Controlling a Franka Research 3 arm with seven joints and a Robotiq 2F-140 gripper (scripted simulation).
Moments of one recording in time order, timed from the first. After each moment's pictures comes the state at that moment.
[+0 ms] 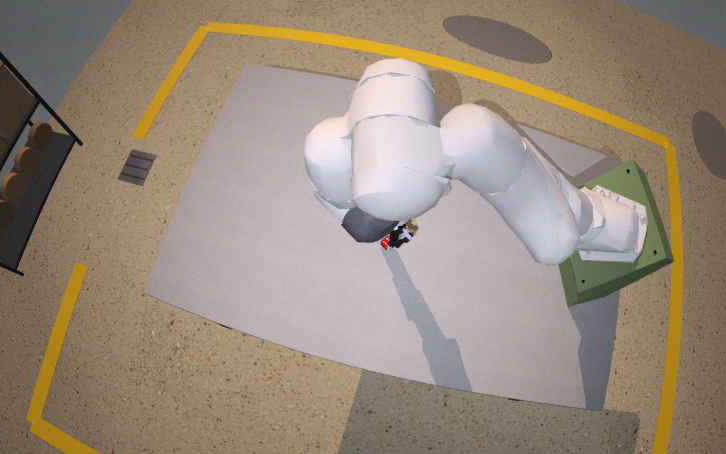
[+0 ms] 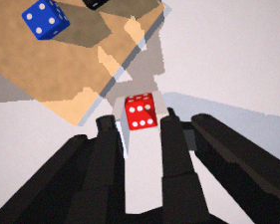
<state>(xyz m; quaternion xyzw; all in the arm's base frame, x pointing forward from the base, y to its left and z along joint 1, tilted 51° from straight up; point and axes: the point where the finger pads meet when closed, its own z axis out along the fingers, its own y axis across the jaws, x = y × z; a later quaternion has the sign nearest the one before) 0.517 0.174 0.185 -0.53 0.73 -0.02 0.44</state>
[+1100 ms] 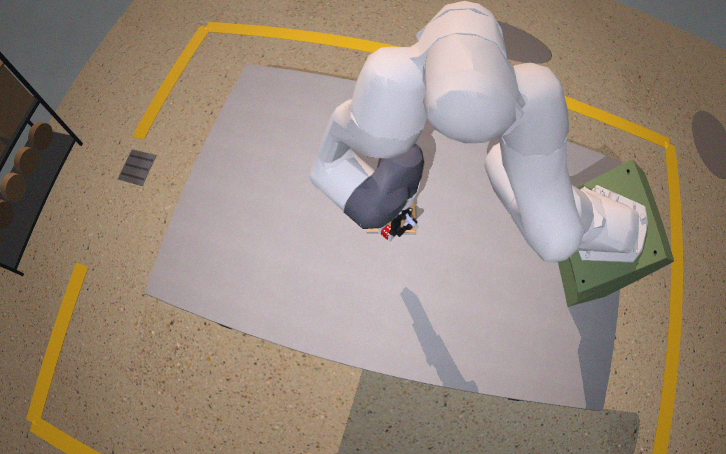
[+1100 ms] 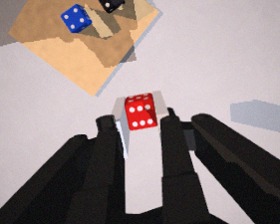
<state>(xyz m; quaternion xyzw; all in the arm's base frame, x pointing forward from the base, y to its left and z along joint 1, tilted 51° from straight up) 0.458 0.138 0.246 -0.53 0.72 -0.03 0.44</state>
